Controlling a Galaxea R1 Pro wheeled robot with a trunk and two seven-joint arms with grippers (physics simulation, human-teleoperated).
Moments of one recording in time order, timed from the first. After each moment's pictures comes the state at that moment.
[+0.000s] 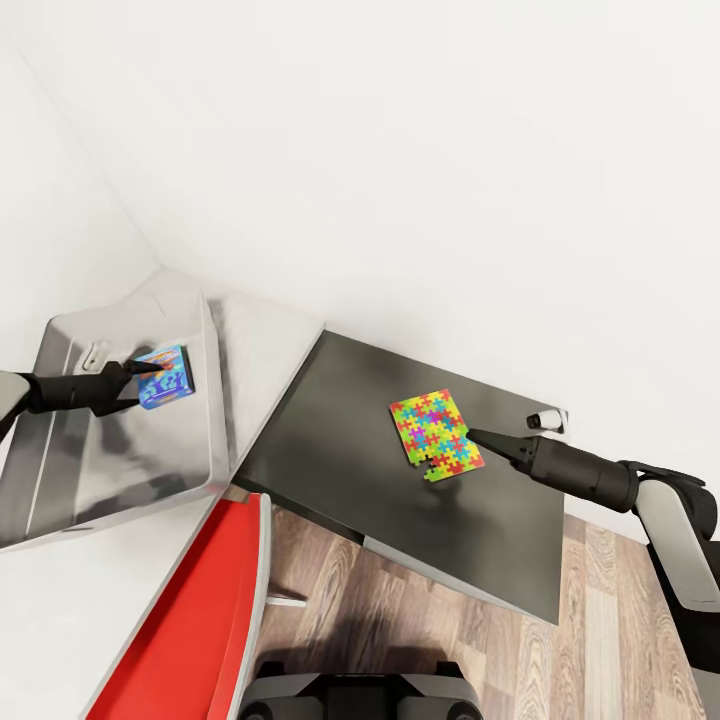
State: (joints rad) left arm -1.31 0.57 -0.09 -0.34 0.88 0.91 -0.37; right arm -0.50 -0.30 -0.12 -1.61 -0.86 1.04 0.82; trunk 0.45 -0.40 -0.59
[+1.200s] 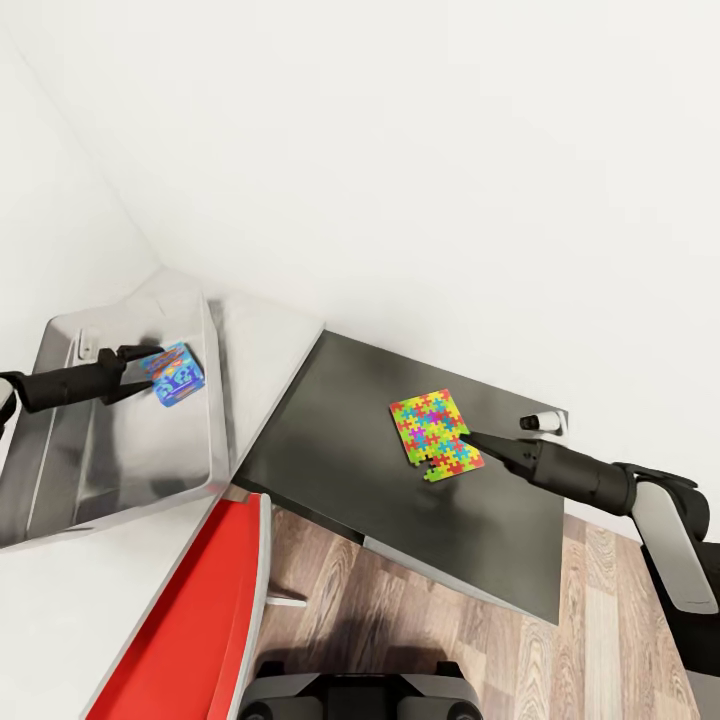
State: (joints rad) left arm -1.12 0.58 0.02 -0.70 1.05 1.03 -0.41; right arm -0.50 -0.29 -0.11 -1.61 -0.86 1.04 0.91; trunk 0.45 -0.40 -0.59
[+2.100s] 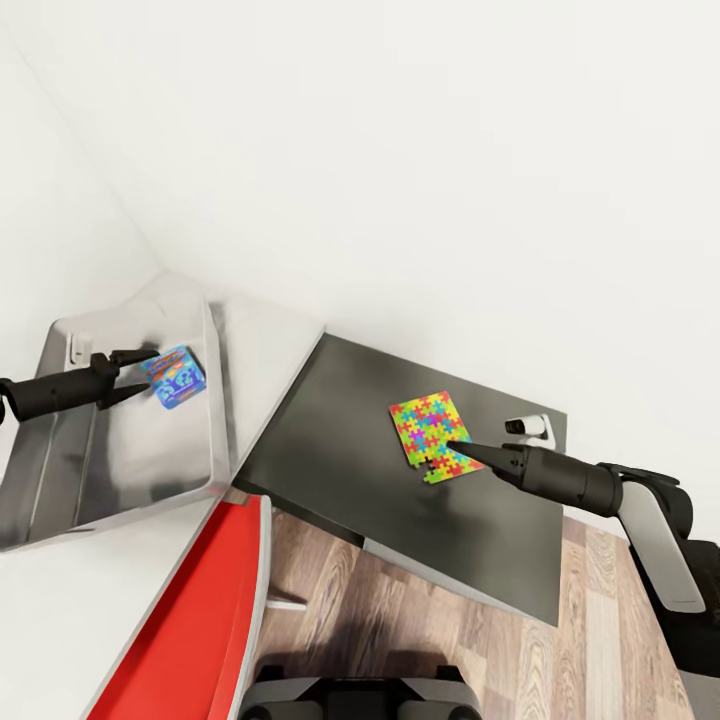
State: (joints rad) left arm -1.03 0.60 0.05 -0.82 1.09 1.04 -0.41; right arm -0.51 -0.29 -0.05 -1.61 -0.85 1.04 0.94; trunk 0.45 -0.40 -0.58
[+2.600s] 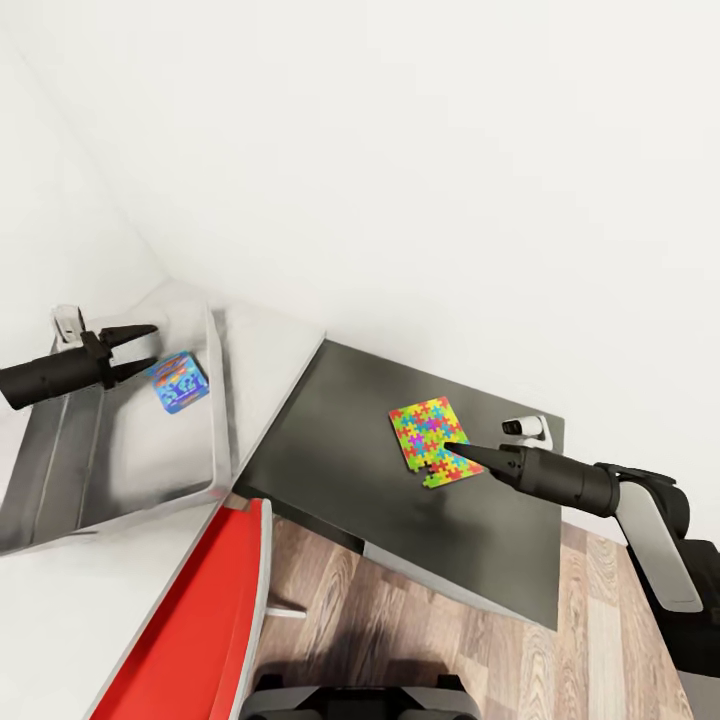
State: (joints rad) left arm -0.96 0.61 0.05 -1.06 1.29 1.04 -0.41; right arm -0.51 -0.29 -0.04 -1.61 -0.85 1.04 0.93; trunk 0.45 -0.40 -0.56
